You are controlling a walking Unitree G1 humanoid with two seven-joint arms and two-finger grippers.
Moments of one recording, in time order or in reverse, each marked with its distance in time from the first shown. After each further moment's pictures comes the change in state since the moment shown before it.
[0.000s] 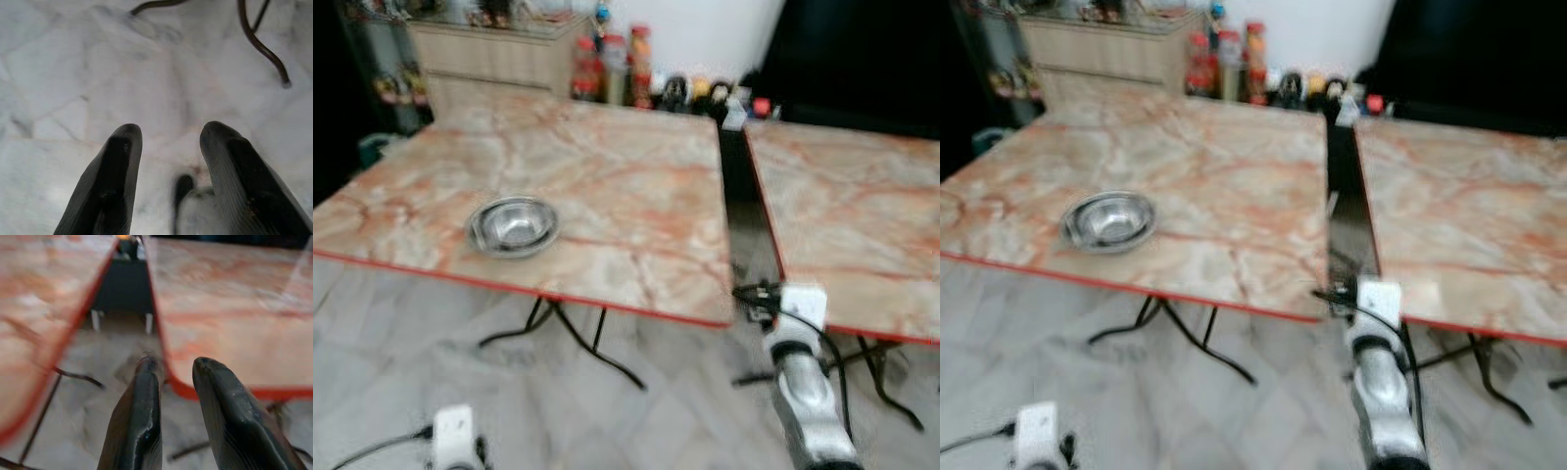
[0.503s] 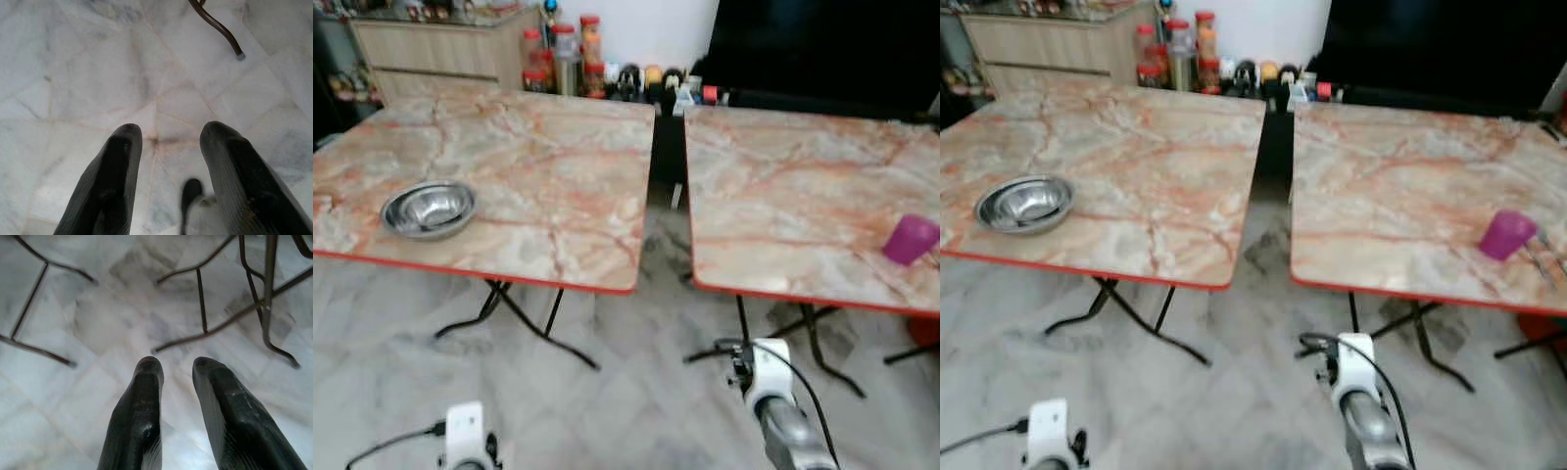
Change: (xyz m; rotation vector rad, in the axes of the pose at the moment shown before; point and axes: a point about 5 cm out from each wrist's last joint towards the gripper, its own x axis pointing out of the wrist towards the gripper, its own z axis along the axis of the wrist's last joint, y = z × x) left arm 0.001 0.000 0.002 -0.005 -0.002 0.003; right arm -0.014 0.022 -0.068 -0.013 0.413 0.189
